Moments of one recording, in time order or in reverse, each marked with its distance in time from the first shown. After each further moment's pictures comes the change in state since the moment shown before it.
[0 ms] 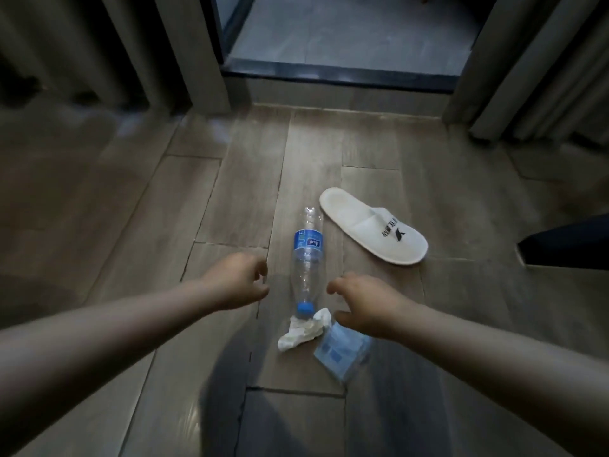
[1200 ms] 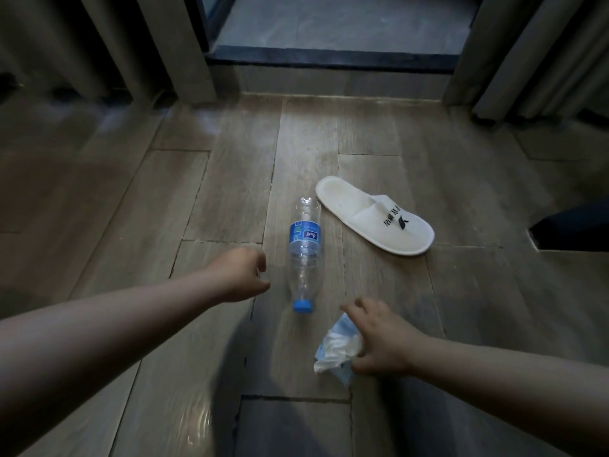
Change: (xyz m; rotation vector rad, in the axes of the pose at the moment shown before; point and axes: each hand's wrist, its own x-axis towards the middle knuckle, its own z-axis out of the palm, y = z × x) left_hand 0.039 -0.004 0.024 0.012 -0.006 -0.029; right_hand -0.010 0.039 0.082 0.095 -0.138 0.058
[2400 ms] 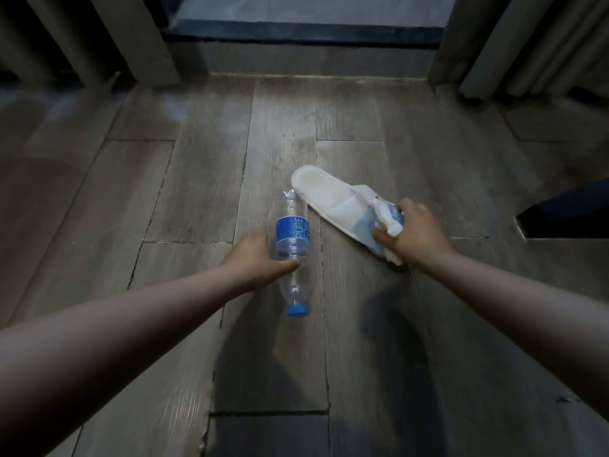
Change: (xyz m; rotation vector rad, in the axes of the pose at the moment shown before) left_hand 0.051 0.050 0.025 -0.316 0.063 -0.054; right_hand 0.040 0.095 -0.093 0.394 0.593 0.403
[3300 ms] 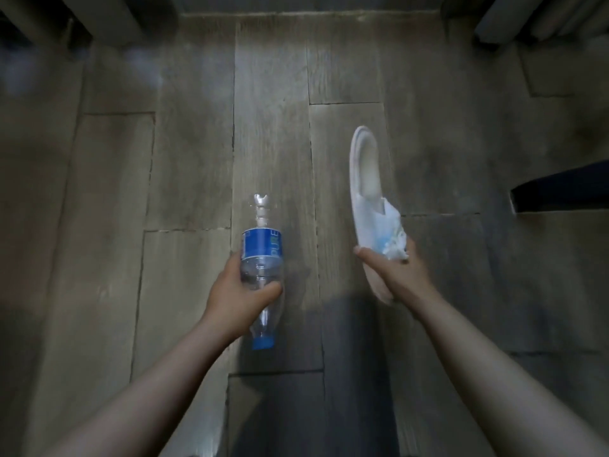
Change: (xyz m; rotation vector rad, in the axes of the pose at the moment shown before) left_hand -0.076 0.010 -0.022 -0.527 -0.029 -0.298; right_hand -0.069 -0.029 -0.016 0.625 -0.214 0.549
